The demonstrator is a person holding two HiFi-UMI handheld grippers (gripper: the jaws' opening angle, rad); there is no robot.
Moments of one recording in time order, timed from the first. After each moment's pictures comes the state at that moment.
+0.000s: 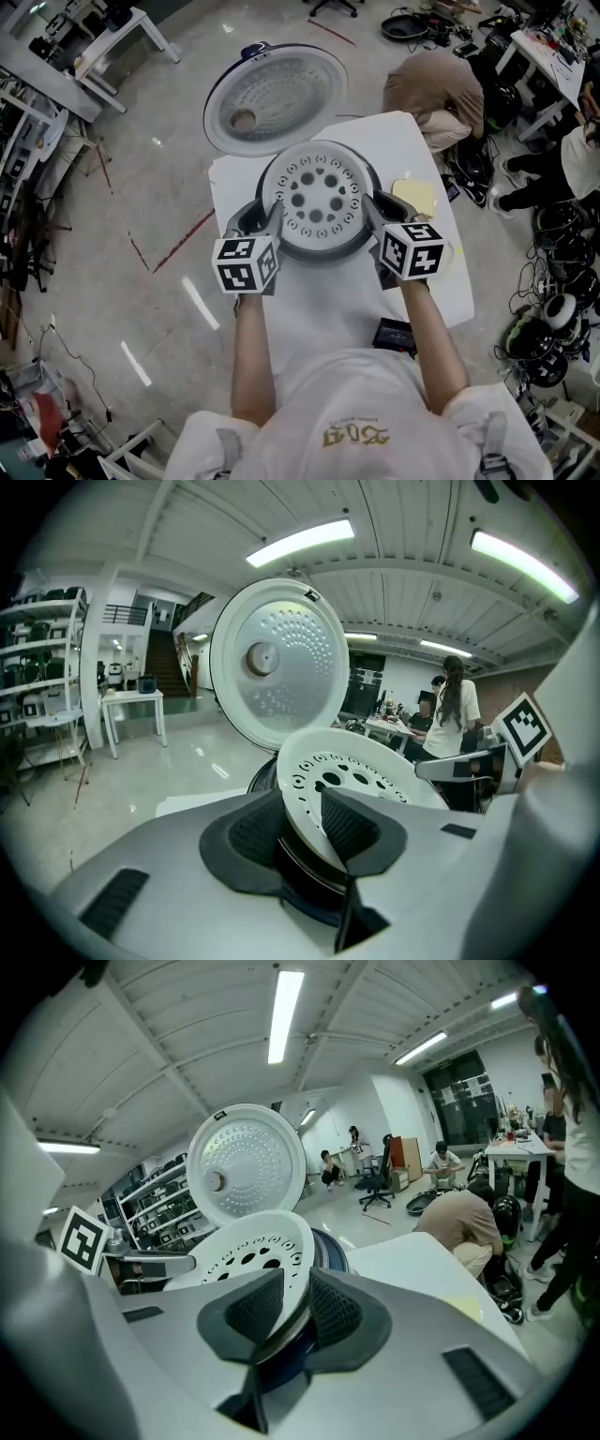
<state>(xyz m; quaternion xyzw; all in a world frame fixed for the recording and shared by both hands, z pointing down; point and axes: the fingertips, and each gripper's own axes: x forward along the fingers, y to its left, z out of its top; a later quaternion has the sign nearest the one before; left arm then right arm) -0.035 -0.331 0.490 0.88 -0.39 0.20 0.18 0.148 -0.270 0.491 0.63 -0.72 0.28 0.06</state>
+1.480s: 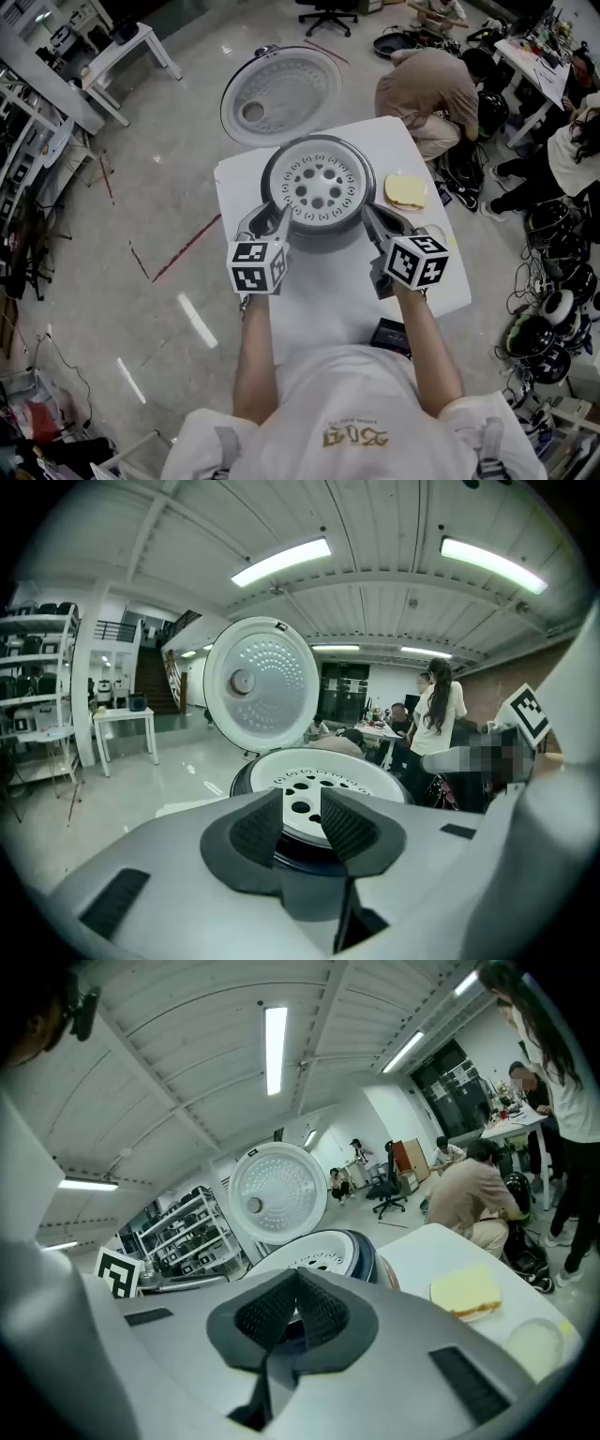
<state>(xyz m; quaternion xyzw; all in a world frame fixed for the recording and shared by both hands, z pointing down) -0.043 -0.272 0.474 0.90 -0.37 0.17 0.14 0.113 -0.196 0.458 0.61 -0.74 0.28 -0.04</state>
